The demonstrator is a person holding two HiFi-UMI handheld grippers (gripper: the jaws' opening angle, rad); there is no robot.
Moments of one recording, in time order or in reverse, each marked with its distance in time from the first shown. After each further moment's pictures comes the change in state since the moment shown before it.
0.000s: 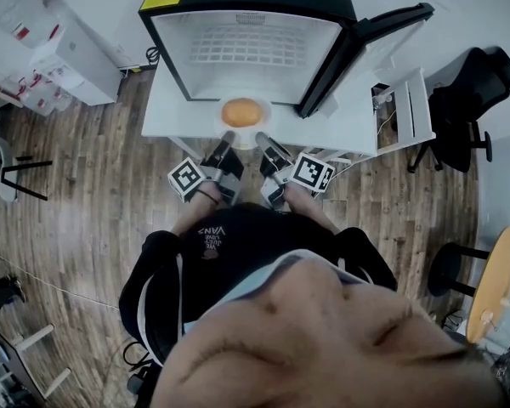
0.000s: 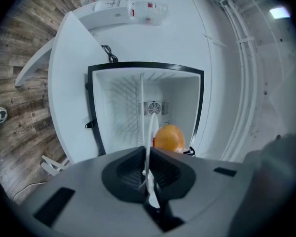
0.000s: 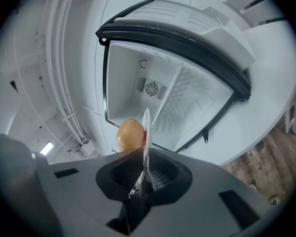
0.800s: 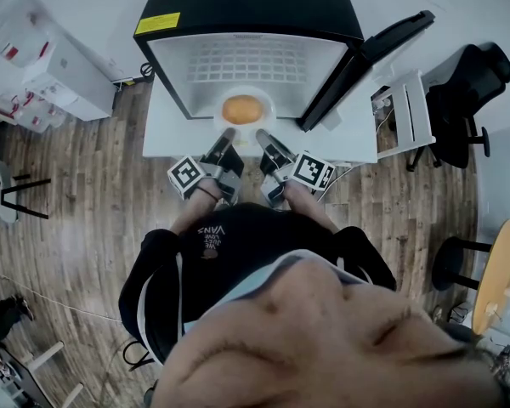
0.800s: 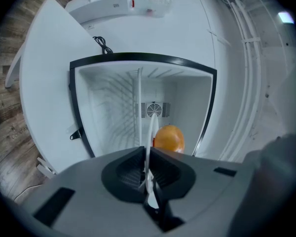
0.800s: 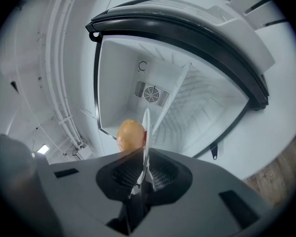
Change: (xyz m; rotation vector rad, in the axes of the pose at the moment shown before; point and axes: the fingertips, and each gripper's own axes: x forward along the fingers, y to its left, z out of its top) left arm 0.050 -0.004 0.045 -0.016 0.059 -0.019; right arm 0.047 -0.006 0.037 0.007 -0.064 -0.042
